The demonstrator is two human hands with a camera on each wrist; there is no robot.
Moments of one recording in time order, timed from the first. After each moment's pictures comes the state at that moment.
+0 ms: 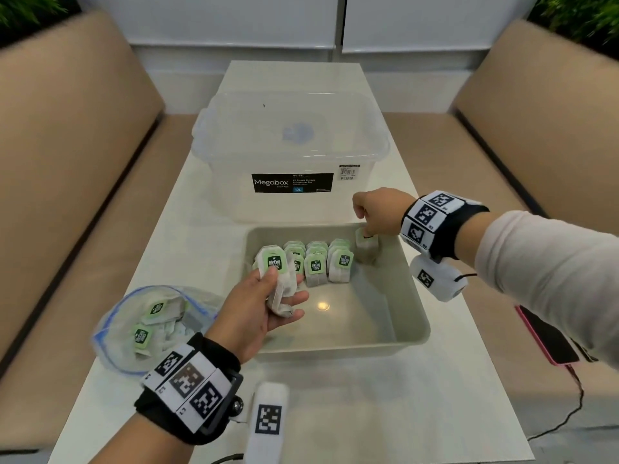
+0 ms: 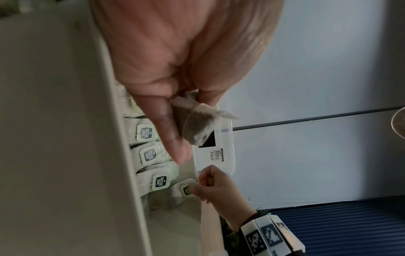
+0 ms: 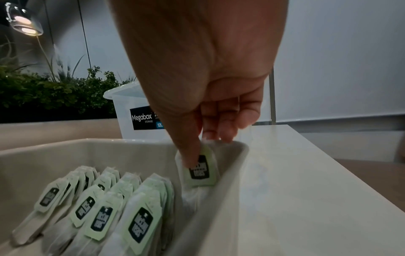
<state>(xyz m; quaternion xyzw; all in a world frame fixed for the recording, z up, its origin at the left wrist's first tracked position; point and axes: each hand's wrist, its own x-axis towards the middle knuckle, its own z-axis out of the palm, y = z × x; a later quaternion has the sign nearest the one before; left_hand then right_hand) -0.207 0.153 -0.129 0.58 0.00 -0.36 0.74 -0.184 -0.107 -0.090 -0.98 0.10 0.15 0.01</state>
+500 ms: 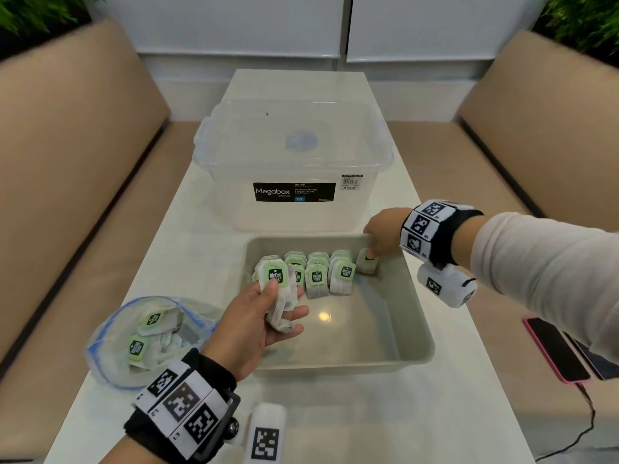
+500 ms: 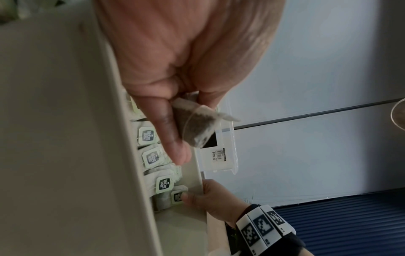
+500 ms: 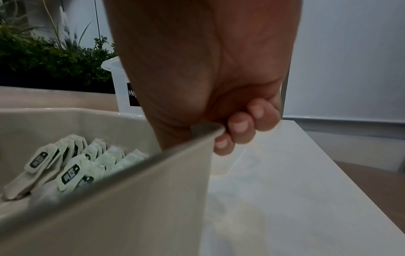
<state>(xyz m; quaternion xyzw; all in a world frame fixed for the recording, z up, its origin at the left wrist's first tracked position) -0.207 0.152 -0.132 0.59 -0.01 -0.35 0.72 -0.175 -0.109 -0.101 -0.94 0.07 0.30 -0.12</state>
